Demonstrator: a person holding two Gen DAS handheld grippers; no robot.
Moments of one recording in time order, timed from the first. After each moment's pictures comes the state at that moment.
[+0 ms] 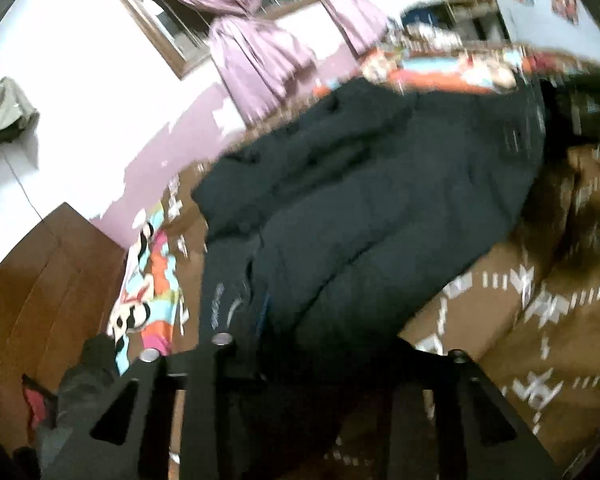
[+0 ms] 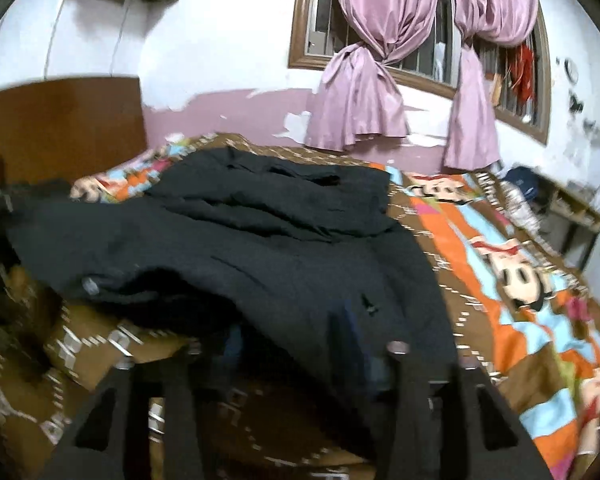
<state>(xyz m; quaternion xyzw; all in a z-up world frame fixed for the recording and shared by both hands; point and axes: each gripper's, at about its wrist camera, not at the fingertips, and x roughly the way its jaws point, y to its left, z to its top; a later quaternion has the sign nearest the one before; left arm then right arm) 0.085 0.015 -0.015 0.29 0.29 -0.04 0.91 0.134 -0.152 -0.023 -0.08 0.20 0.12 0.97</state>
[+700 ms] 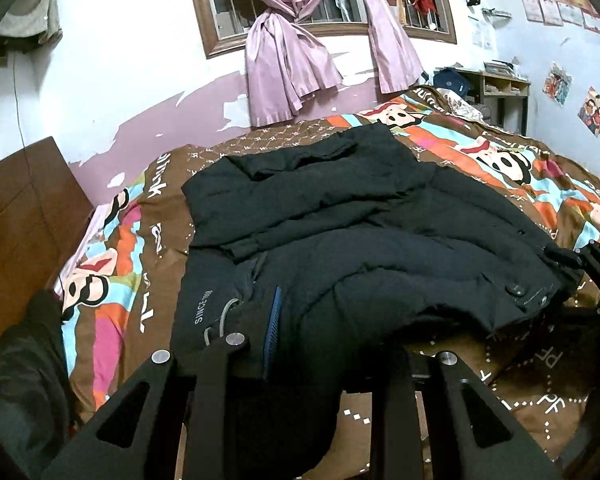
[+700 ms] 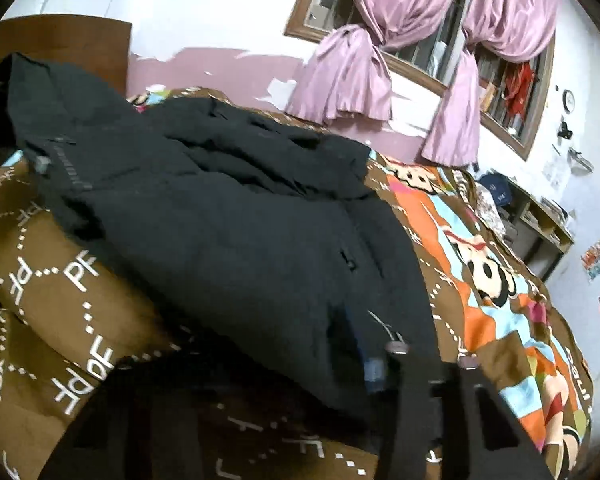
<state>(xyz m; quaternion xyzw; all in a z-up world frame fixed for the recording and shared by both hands) 0.115 0.027 0.048 0.13 0.31 -0.07 0.94 0.129 -0.139 -0.055 -0.14 0.22 0.08 0.96</state>
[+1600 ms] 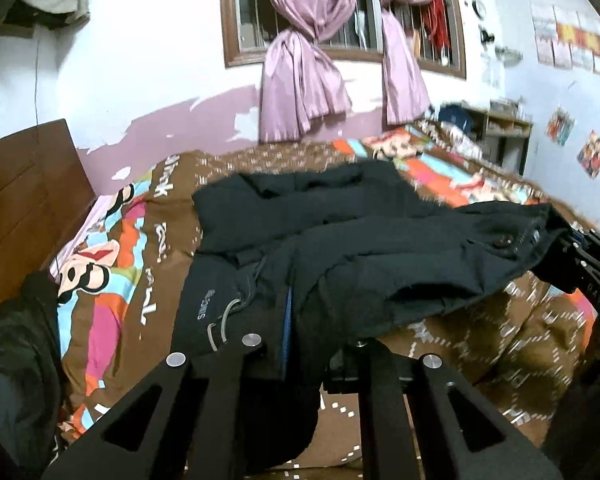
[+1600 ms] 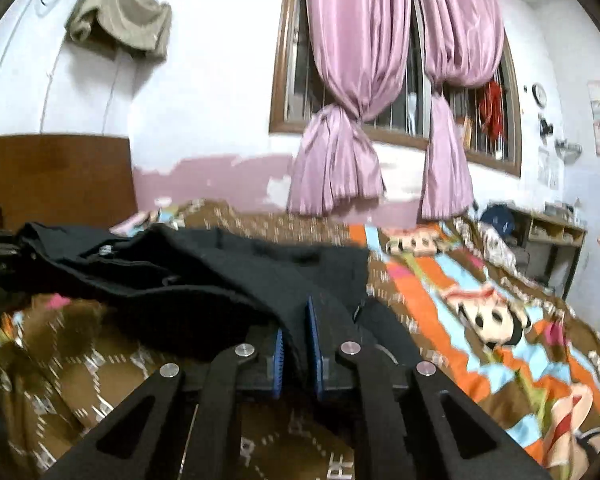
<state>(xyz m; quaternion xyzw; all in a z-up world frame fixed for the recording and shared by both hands) 0.082 0.052 0.089 0.06 0.28 -0.08 0.96 0.077 -0.167 0.069 -0.03 0.06 0.12 0.99</state>
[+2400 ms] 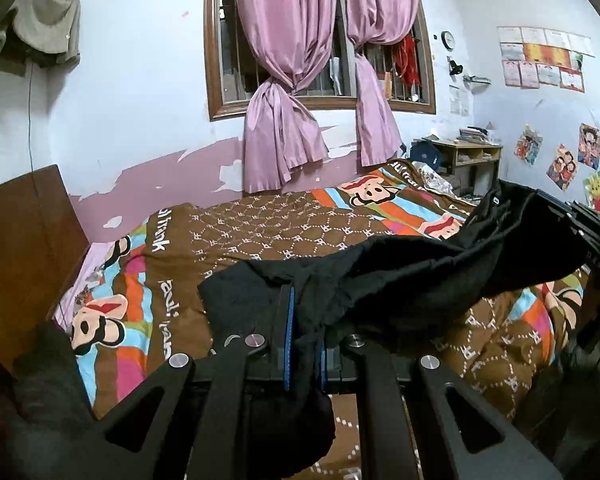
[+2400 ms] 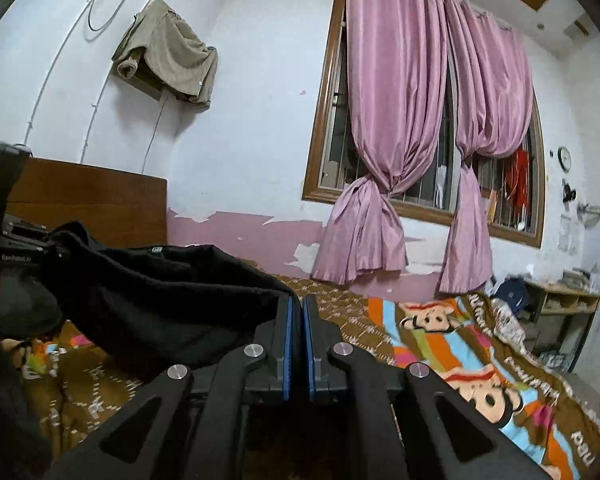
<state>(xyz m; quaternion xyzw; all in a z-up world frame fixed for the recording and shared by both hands) 0.050 0.072 0.191 0.07 0.22 -0.13 0.96 0.053 -0.159 0.159 -0.07 -0.02 0.16 0.98</state>
